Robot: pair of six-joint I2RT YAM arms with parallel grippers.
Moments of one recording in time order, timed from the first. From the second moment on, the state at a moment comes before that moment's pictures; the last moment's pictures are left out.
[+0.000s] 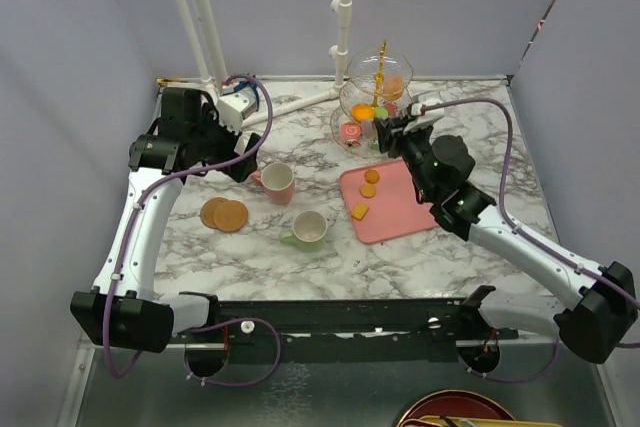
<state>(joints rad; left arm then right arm) -0.12 1.24 1.38 -0.92 0.39 0.40 0.69 1.13 0.83 0.35 0.35 -0.03</state>
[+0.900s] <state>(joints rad) -0.12 1.23 1.43 -0.91 0.44 0.40 0.42 1.56 1.30 0.34 0.24 -0.12</state>
